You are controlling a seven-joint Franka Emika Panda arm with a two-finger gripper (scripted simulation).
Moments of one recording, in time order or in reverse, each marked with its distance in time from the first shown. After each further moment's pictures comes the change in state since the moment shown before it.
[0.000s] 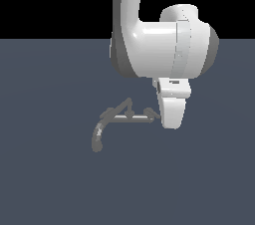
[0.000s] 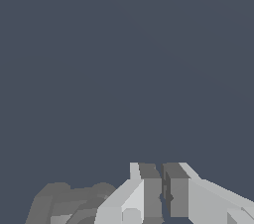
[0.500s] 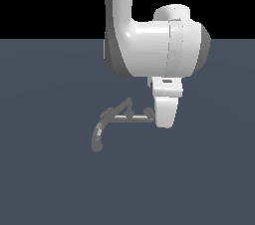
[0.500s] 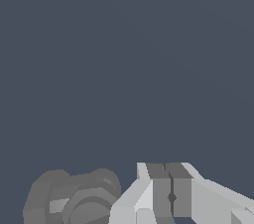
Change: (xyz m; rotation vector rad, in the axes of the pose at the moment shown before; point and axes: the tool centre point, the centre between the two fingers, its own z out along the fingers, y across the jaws) arm -0.014 0.001 0.000 -0.012 0.006 0.028
